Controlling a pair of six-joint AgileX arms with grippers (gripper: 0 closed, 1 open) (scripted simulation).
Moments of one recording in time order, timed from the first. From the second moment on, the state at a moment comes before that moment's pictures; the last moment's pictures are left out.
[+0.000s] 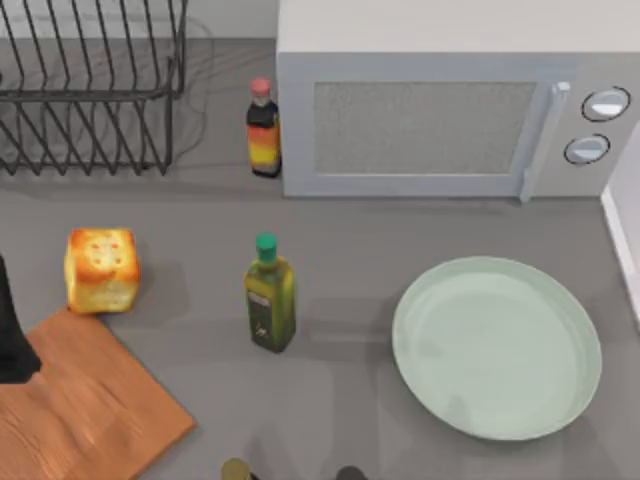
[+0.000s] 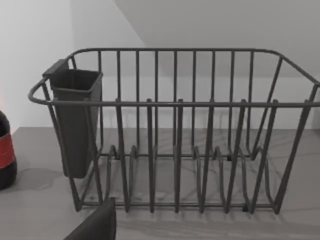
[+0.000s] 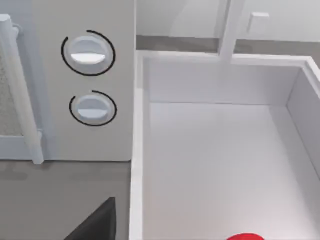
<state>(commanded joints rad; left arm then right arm) 0.00 0.00 0.00 0.00 0.00 0.00 -0.07 0.47 0.40 -0.27 0.00 -0.06</state>
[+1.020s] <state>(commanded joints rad) 0.00 0.00 0.00 0.00 0.00 0.00 -0.26 2.02 1.51 -1.01 0.00 -0.24</state>
